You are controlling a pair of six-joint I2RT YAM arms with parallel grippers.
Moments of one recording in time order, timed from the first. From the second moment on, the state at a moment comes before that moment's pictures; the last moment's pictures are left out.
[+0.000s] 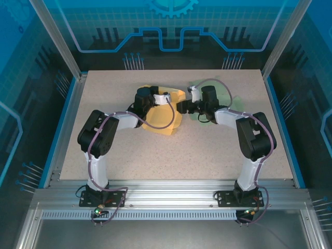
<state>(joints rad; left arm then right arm) -0.38 1.99 1.12 0.65 -0.10 1.31 0.31 1.87 1.11 0.19 -0.53 0.22</state>
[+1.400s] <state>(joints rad) -0.38 2.10 1.11 0.78 -0.17 1.36 0.31 2.04 1.20 0.28 -0.72 0.32</state>
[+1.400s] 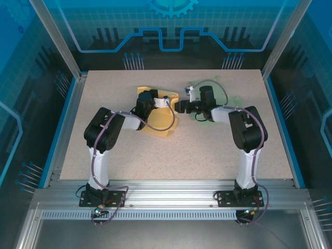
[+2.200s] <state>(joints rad) -0.38 2.10 1.10 0.80 -0.18 1.36 0.39 2.09 1.34 0.09 -0.36 0.28</state>
